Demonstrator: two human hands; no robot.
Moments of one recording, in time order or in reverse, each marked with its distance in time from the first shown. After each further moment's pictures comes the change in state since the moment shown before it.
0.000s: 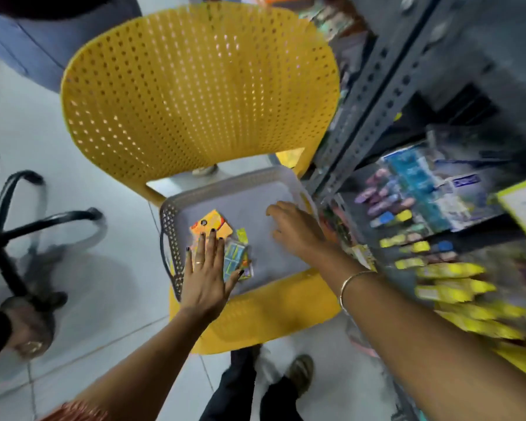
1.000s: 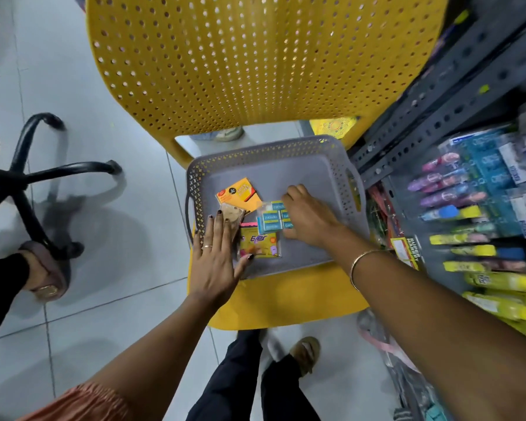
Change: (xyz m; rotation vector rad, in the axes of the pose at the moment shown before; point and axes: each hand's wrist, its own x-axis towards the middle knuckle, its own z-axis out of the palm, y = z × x) left_hand -0.016 -0.035 0.035 -0.043 0.003 -0.141; right_hand 0.049 -0.011 0.059 -0.217 -0.094 -0.208
